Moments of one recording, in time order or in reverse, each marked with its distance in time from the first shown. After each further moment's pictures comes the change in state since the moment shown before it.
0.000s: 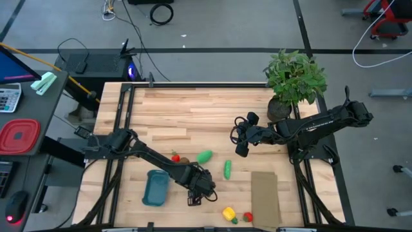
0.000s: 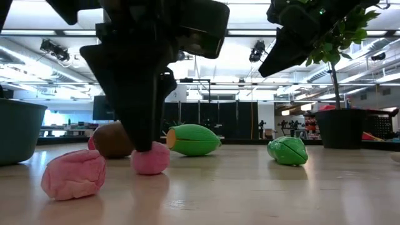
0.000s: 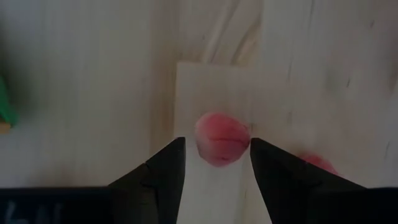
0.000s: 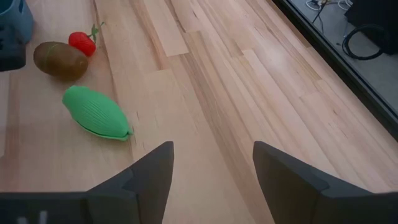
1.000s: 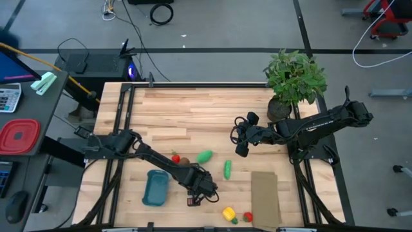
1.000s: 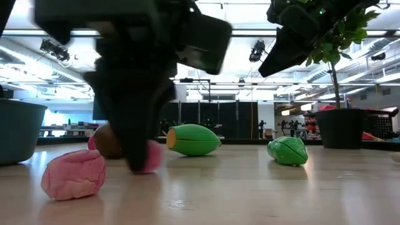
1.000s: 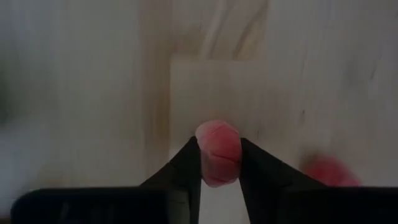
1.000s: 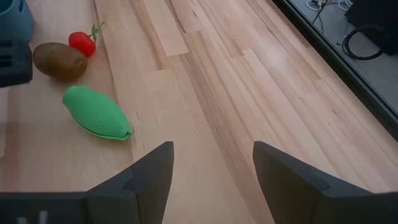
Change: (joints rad) left arm -0.003 0.058 0.049 -0.067 0.024 0.029; right arm 0.000 0.000 0.000 0.000 0.000 -0.001
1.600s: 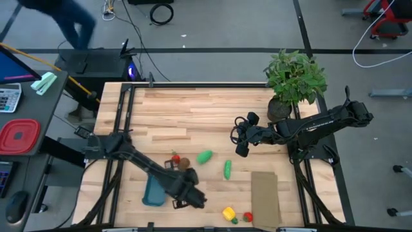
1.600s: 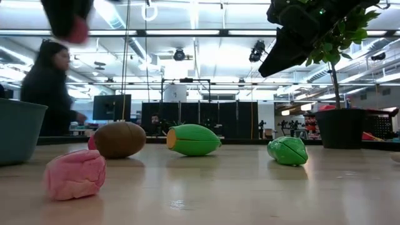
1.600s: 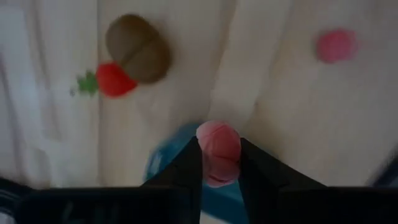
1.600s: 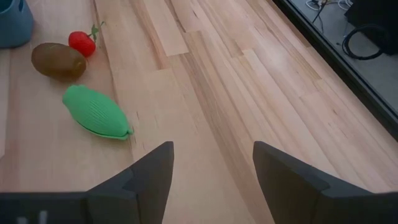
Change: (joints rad) left arm -0.112 -0.073 0.328 -0.698 -0.097 -0.331; right arm 0.000 0.000 0.000 -0.003 0.000 0.008
